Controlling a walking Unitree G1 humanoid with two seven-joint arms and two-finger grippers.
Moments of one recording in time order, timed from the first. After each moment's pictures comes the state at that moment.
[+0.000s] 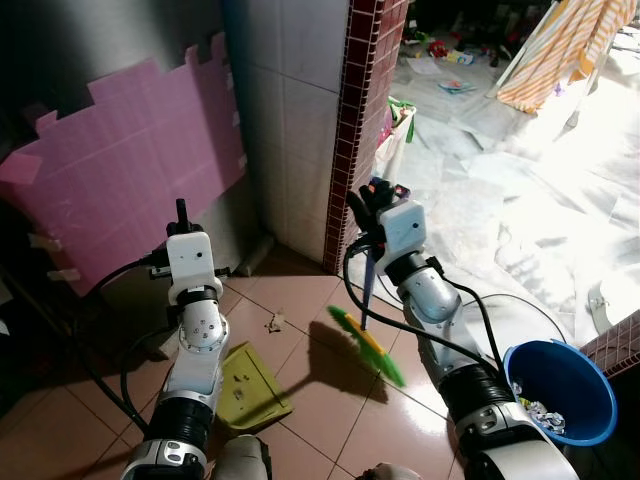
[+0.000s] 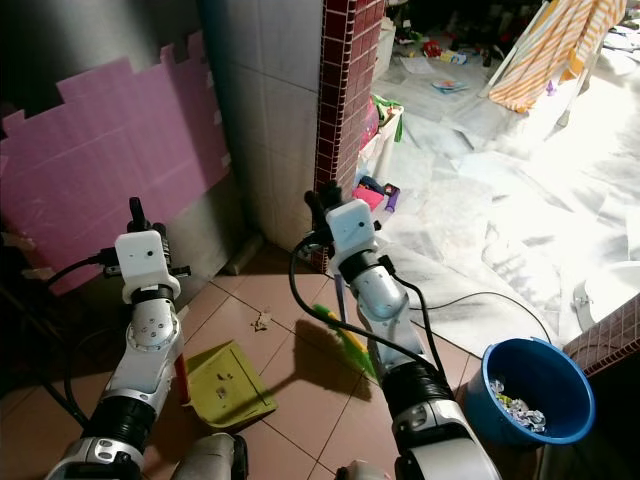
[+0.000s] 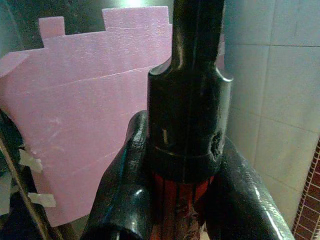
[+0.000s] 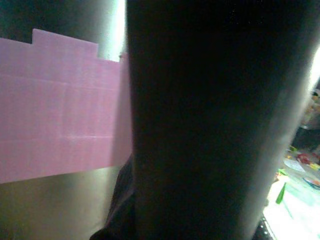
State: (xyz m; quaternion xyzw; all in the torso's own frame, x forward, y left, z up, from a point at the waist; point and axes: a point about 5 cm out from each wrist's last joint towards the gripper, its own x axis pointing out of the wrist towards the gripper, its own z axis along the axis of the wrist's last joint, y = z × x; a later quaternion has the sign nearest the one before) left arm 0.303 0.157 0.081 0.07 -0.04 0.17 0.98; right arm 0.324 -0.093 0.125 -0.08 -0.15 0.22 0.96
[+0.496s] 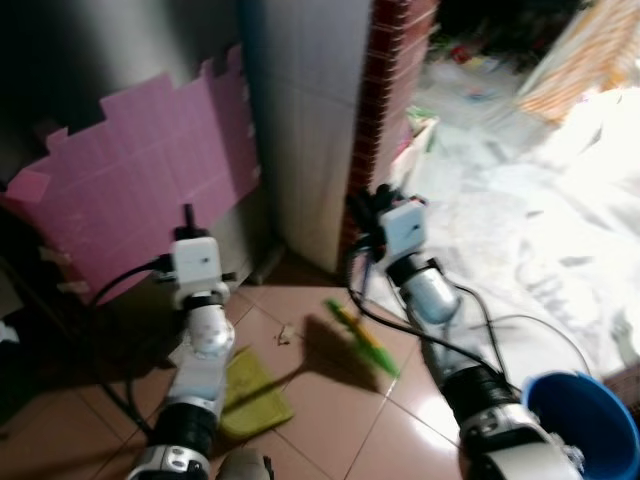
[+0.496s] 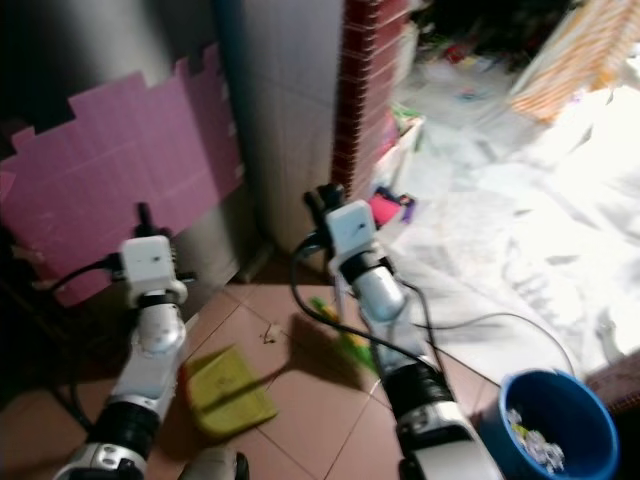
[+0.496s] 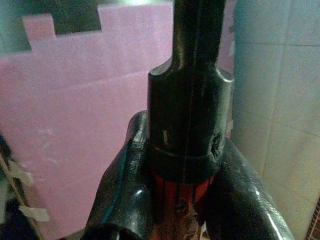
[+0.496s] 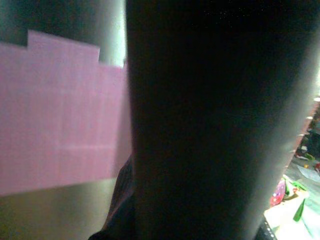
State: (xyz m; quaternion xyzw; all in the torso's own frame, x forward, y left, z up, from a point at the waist) left arm 0.300 0.153 0.079 0.07 -0.04 0.16 0.98; right arm 0.323 -0.094 0.126 -0.08 -0.15 0.22 0.96
